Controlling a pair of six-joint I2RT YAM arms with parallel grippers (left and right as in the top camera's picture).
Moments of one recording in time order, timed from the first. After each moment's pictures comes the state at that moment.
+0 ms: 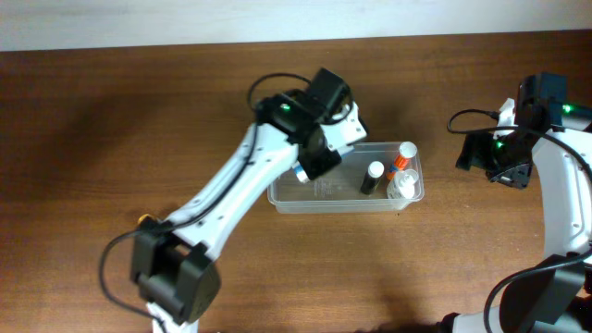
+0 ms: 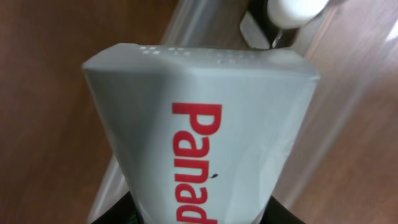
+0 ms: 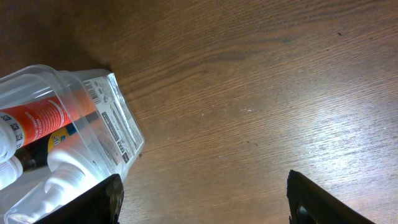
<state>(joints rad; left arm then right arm) -0.66 1.99 1.85 -1.11 0.05 0.47 -0.30 1.64 1.46 -1.24 -0.10 0.10</state>
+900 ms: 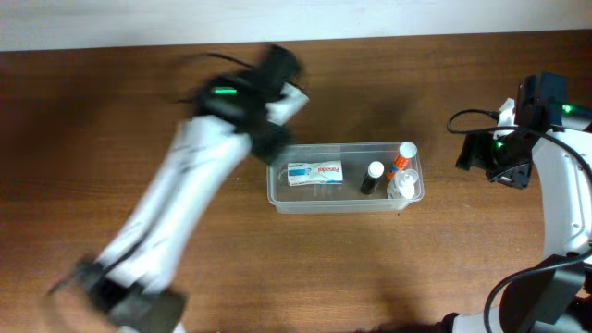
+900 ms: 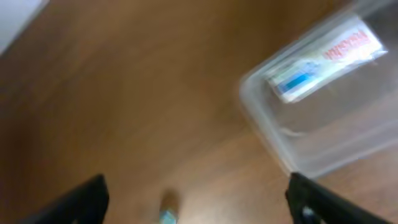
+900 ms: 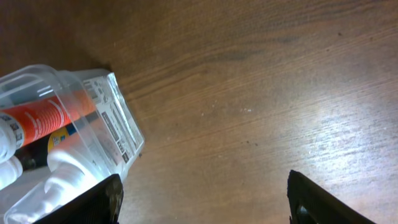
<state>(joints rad) -0.44 1.76 1.97 -1.38 -0.23 0.16 -0.30 1.64 1.46 -1.24 -0.10 0.10</state>
